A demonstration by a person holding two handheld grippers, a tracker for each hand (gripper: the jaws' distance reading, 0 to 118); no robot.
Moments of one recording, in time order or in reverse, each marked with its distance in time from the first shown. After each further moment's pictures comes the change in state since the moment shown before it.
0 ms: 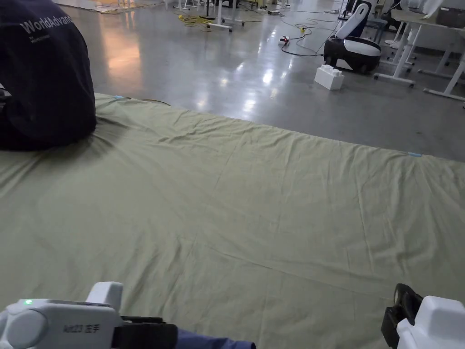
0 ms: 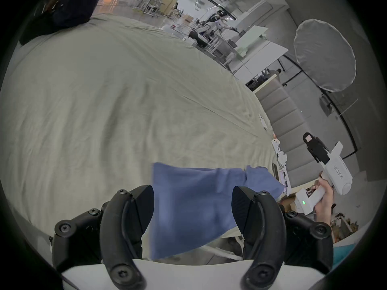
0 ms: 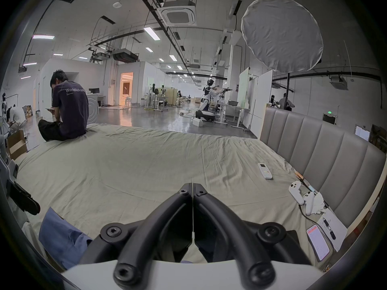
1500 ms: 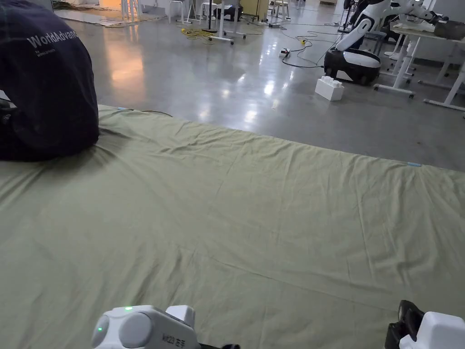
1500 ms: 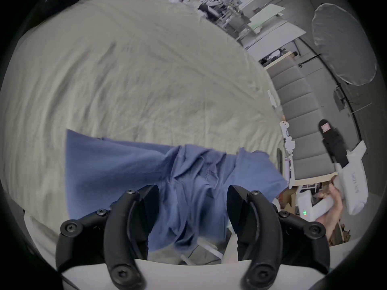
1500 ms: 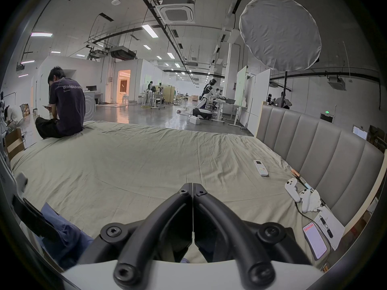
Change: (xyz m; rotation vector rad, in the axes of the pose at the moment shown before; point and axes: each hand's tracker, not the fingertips) left arm 0.099 -0.008 -0.071 -0.199 0.049 0.052; right arm 0.006 -0.008 0.002 -0.018 -0.023 0.008
